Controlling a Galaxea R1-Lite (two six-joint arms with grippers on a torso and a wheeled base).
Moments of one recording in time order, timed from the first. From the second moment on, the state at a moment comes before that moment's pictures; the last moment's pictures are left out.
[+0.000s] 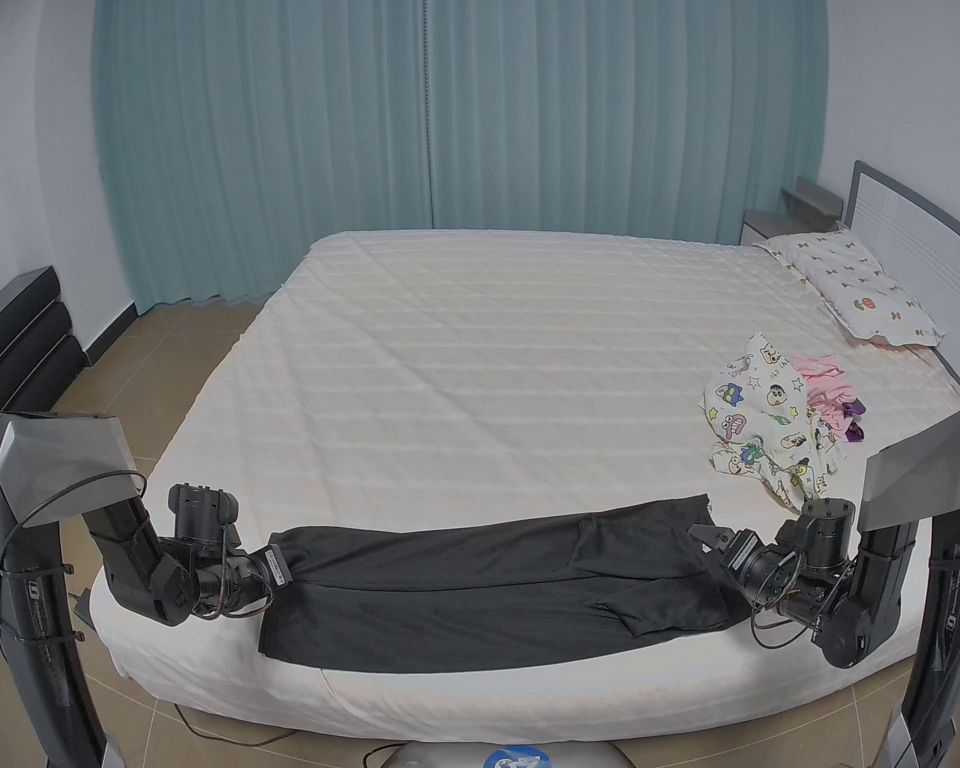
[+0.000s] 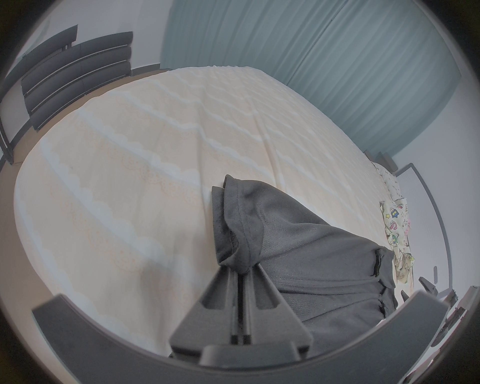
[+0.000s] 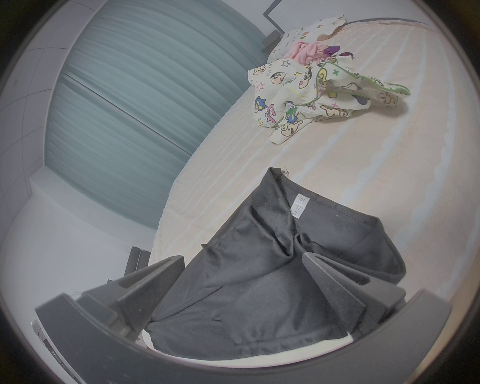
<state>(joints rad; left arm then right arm) -0.06 2.23 -0.58 -0.84 -0.12 -0.53 0.18 2.27 -0.26 -1.55 0.10 0.88</state>
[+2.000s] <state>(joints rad) -0.07 2.24 -0.71 -0.77 -0.09 -0.57 0.18 2.27 -0.26 -1.55 0.10 0.88</state>
